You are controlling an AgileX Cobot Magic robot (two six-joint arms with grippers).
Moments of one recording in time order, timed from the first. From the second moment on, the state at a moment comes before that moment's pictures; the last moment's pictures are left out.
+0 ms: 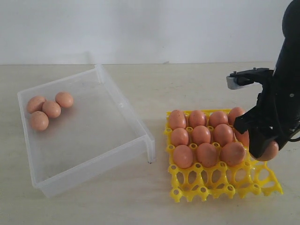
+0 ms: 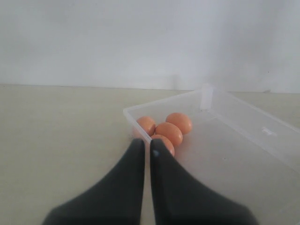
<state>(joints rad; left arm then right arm) -0.01 0.00 0.00 0.04 0.21 -0.08 0.08 1.72 -1.16 0.09 1.20 -0.23</state>
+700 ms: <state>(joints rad) -0.01 0.00 0.00 0.04 0.21 -0.08 0.08 1.78 -1.16 0.05 1.11 -0.23</state>
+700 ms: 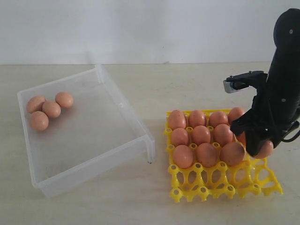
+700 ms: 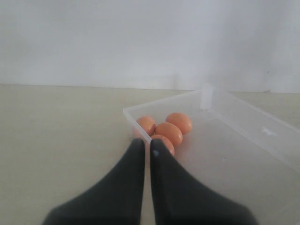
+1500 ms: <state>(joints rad) -0.01 0.00 0.00 0.04 0.21 -0.08 0.08 1.78 -1.16 0.05 1.09 -0.23</state>
